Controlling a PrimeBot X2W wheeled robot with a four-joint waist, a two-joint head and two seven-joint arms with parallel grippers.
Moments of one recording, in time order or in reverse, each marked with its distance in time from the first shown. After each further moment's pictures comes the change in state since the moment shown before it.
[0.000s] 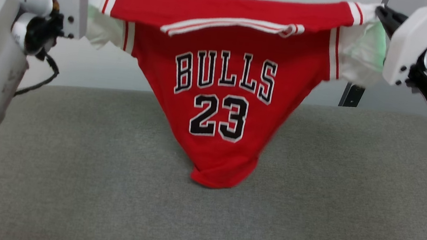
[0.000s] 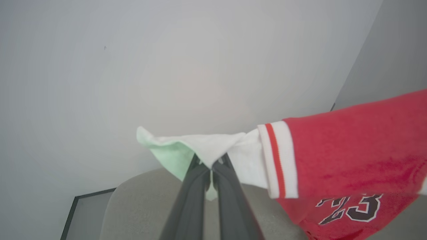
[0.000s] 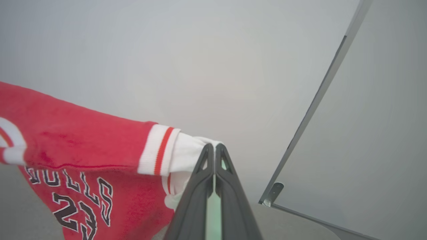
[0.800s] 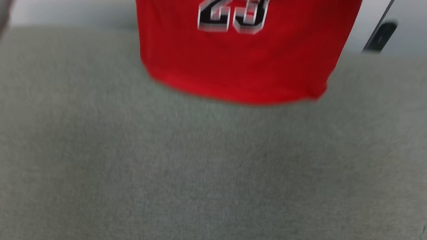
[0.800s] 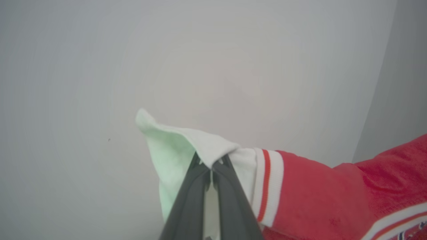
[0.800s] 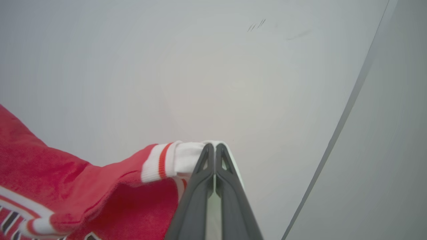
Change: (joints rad) left arm -0.379 -0.160 0.016 0.208 0.073 0.018 -0.324; right arm -0.452 0.186 -0.068 0.409 -0.239 0.000 -0.423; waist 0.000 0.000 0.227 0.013
